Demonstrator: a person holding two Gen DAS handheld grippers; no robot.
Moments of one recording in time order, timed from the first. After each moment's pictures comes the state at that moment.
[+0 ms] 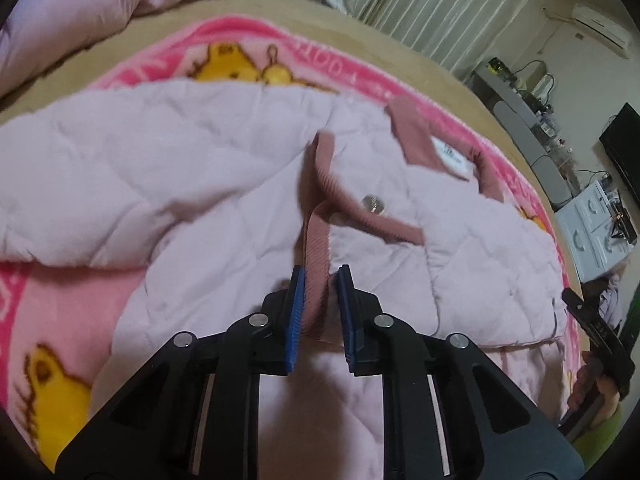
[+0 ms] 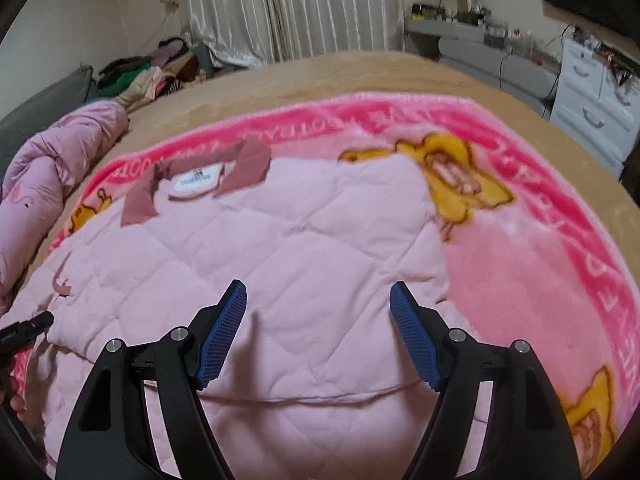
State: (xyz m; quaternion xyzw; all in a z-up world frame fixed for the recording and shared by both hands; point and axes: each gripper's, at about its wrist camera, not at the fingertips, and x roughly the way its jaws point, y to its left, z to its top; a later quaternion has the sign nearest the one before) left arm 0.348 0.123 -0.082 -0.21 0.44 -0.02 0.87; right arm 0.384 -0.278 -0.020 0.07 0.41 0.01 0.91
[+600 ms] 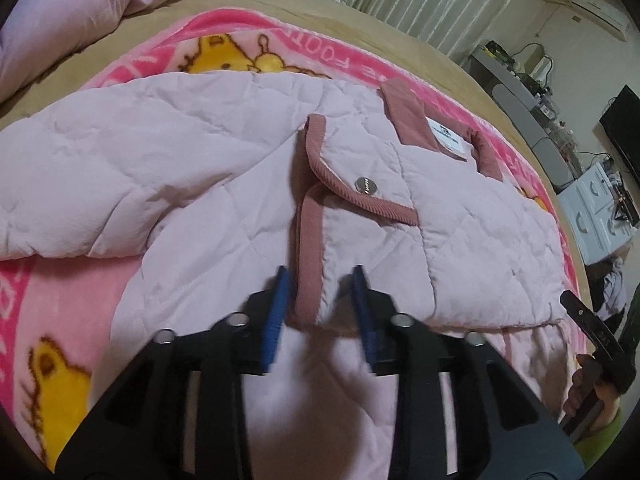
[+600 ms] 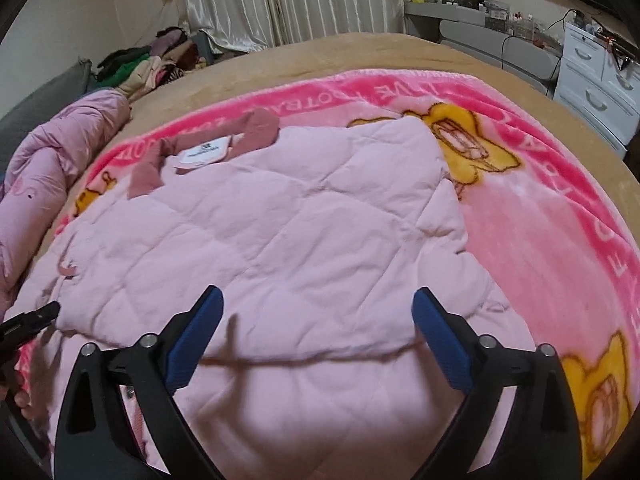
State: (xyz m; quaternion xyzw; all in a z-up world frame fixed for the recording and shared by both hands) left arm 0.341 0.114 -0.077 -0.18 0.46 -0.03 0.87; right arm 0.349 -0.261 -0.017 0.08 0.41 0.03 0.91
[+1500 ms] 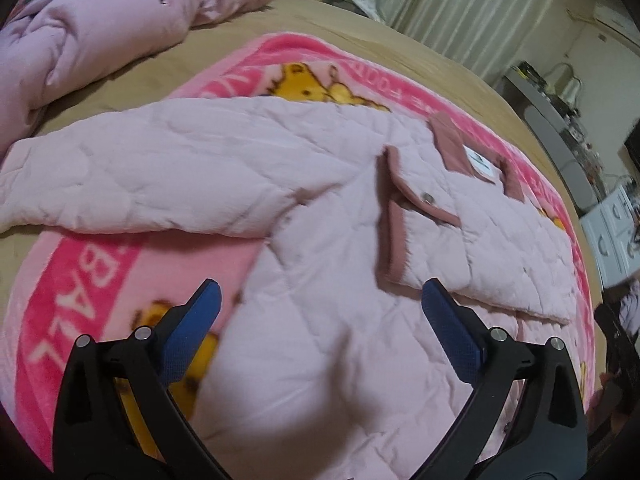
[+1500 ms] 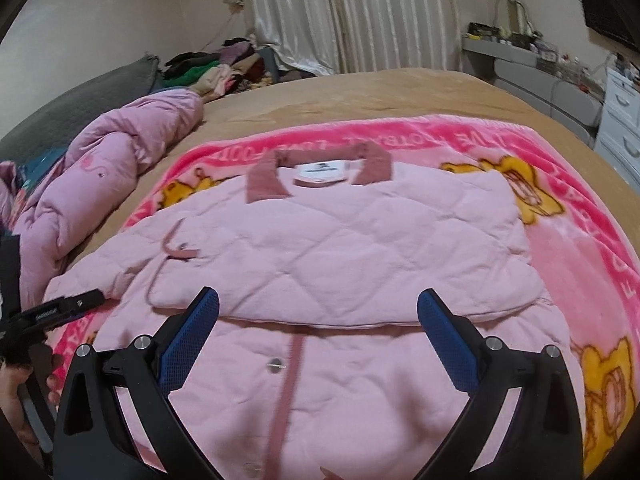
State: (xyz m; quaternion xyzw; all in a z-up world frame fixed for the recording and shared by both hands) left arm 0.284 0.168 -0.038 -0.18 0.45 0.05 0.87; right arm 0.294 -0.160 0.041 0.05 0.36 0.12 0.92
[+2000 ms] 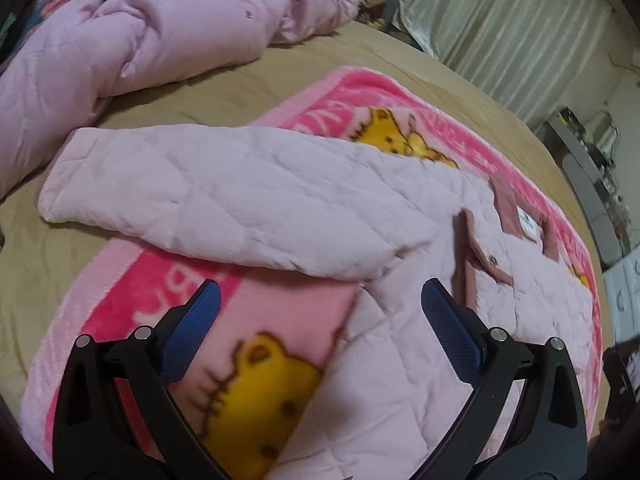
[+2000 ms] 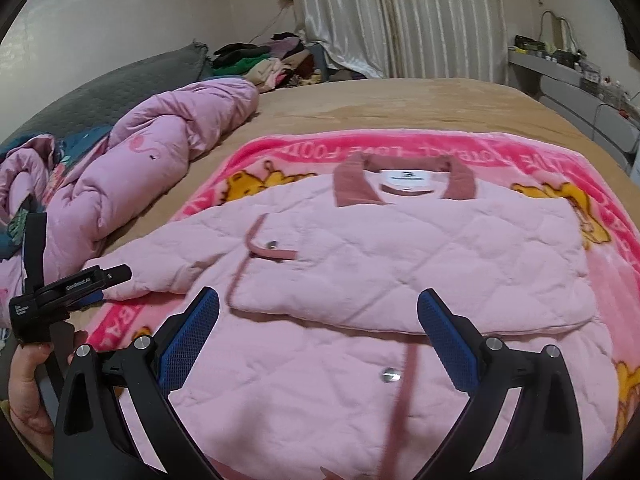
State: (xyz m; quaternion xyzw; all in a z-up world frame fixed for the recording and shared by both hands) left arm 0.264 0.244 -0.021 -0.22 0.41 0.14 0.87; right arm 0.289 -0.074 0.057 0.03 0.35 0.19 0.91
